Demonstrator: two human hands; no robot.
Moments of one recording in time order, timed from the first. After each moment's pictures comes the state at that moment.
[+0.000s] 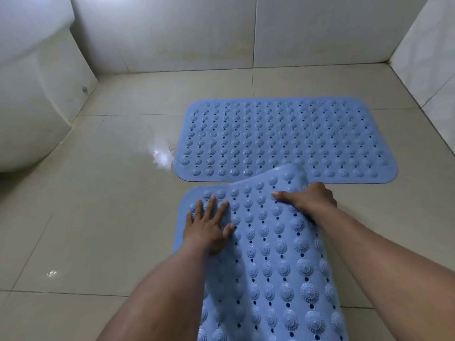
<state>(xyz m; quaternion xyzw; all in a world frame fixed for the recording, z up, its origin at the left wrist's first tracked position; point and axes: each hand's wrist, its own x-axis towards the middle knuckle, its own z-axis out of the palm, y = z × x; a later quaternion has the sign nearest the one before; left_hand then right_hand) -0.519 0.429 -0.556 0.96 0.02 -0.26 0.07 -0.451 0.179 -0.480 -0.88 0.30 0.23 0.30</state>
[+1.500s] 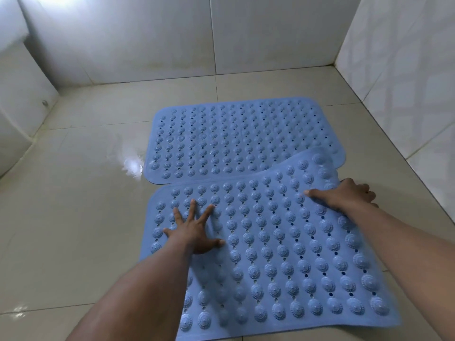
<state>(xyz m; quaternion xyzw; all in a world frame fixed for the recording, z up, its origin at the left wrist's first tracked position) -0.530 0.395 -0.535 0.93 0.02 -0.35 0.08 -0.497 0.037 -0.469 -0.89 0.38 0.17 0.19</state>
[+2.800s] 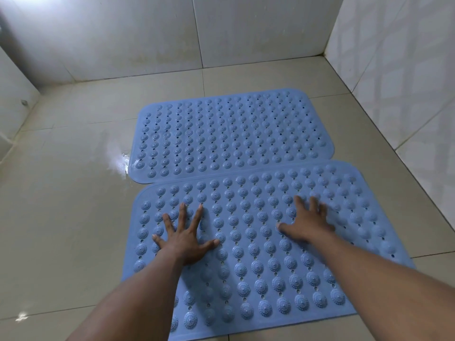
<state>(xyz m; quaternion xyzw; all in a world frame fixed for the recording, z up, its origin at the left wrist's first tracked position) -0.550 0.374 -0.549 0.93 0.03 -0.34 0.09 -0.538 0.057 -0.538 -0.93 0.20 0.28 0.15</state>
